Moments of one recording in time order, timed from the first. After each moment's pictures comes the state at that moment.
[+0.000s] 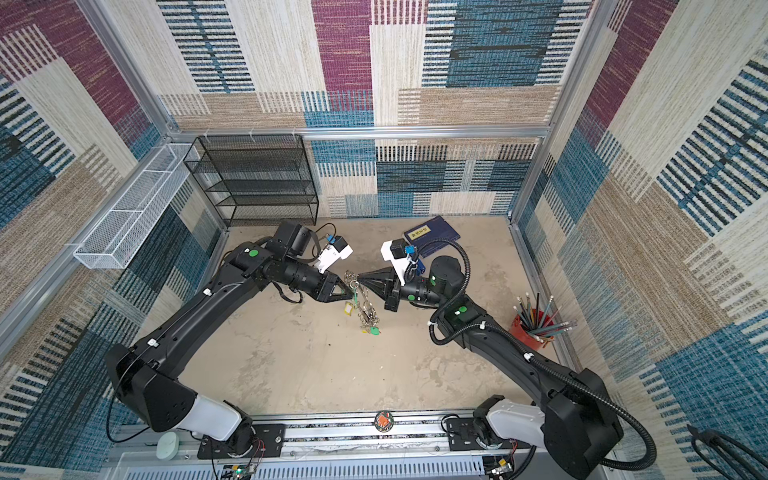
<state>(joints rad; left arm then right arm) -0.52 1.51 1.54 -1.03 0.66 -0.03 0.56 1.20 0.82 0.43 -0.77 0.28</state>
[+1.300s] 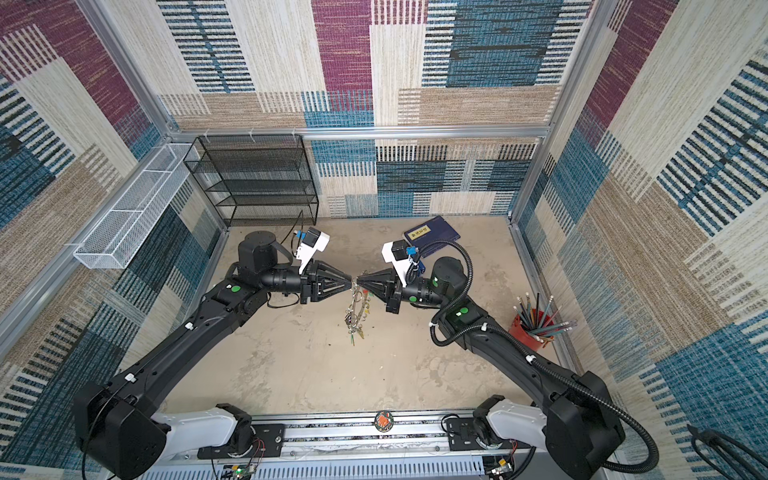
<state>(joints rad) -0.43 1.28 1.11 -0.15 1.11 -0.22 0.56 1.19 0.81 0.45 -0.81 0.30</state>
